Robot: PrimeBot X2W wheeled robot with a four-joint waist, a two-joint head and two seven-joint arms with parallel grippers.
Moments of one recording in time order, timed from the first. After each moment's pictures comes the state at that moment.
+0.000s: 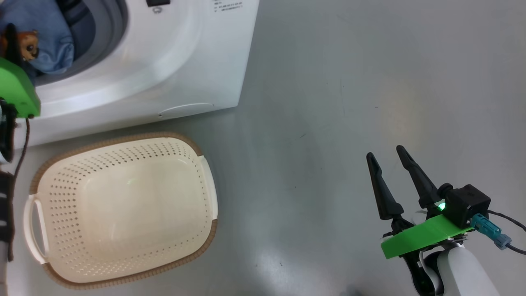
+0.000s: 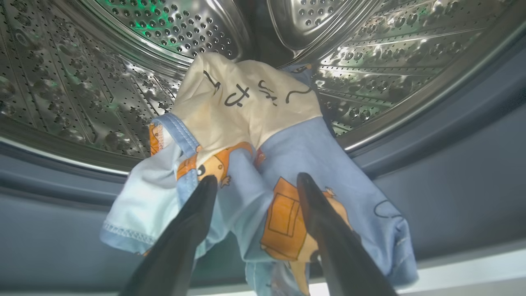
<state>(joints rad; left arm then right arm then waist) -0.92 0.35 -0.10 0.59 -0.24 0.06 0.16 -0.23 -0.09 0.10 0.16 0.29 0.13 -0.25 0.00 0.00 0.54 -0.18</state>
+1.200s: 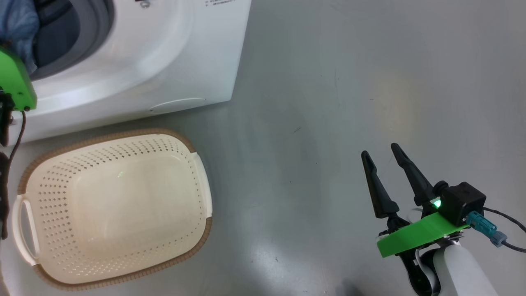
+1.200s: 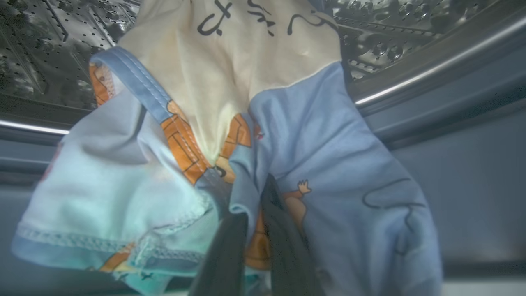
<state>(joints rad) -1.10 0.34 -0.17 0.91 -0.24 0.03 0.22 -0.24 -0.09 0.12 0.16 0.29 0.13 -0.25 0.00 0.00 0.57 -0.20</state>
